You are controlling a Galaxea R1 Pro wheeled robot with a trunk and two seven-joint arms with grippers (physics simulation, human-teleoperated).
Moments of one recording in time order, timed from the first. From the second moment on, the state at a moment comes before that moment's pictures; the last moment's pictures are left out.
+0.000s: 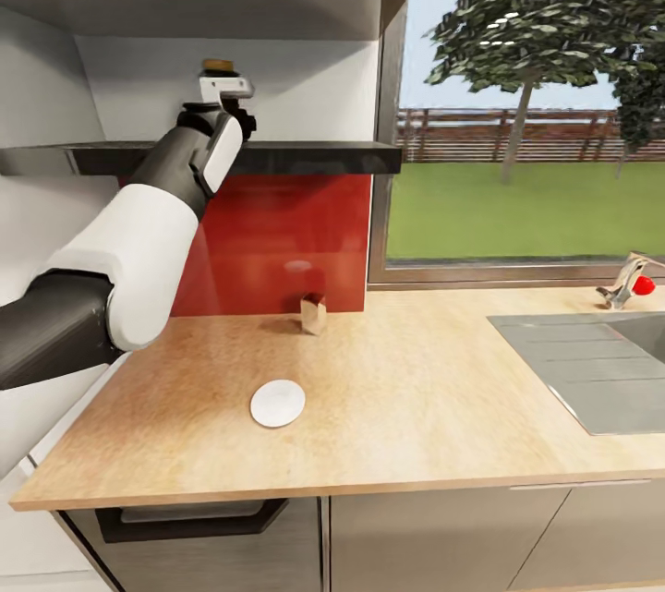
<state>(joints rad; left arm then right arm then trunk) -1.71 -0.14 -0.03 -0.52 0.05 0.48 0.41 0.00 -0.18 -0.06 -0.07 0.12 -0.02 0.21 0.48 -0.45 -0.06</state>
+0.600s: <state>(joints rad) -1.71 -0.14 -0.03 -0.57 0.05 0.48 0.42 0.00 -0.18 -0.06 -0.07 0.12 -0.02 0.21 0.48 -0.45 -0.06</state>
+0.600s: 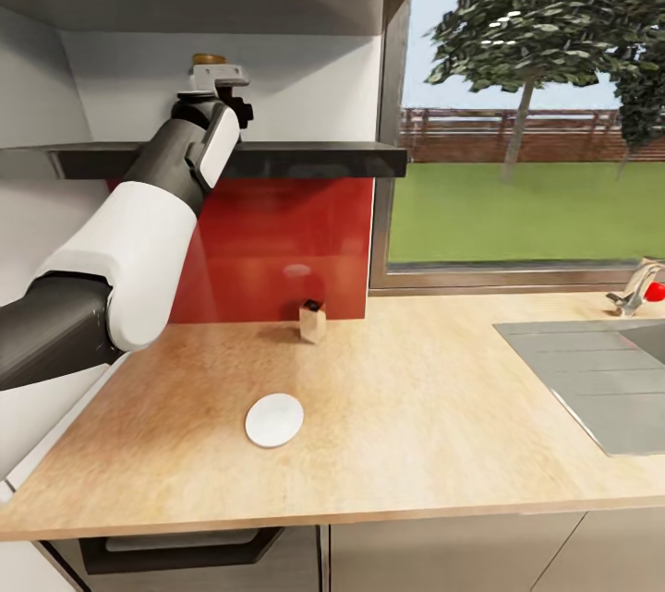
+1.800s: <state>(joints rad) -1.65 -0.11 -0.03 -0.66 0.05 0.48 0.42 0.00 -0.18 -0.06 -0.07 0.12 -0.02 0.21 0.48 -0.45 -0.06</state>
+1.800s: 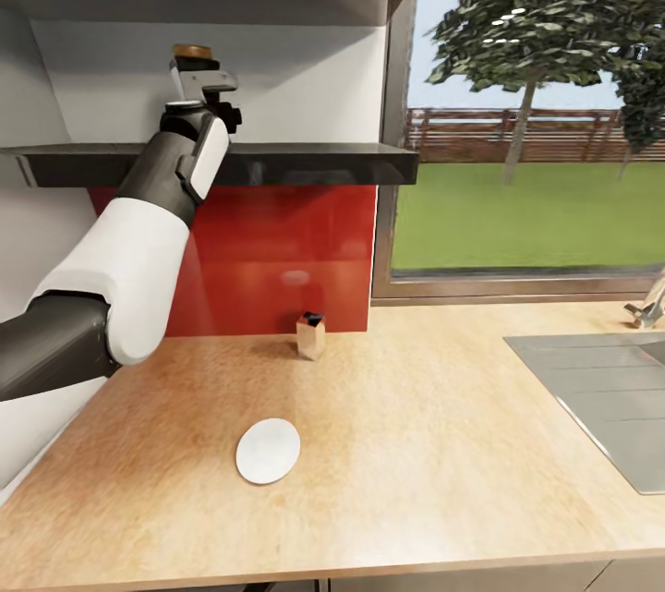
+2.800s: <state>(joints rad) -1.61 -0.11 -0.02 -0.76 0.05 0.49 0.42 0.00 -0.18 -0.06 -0.07 0.12 -0.02 0.21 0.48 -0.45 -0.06</state>
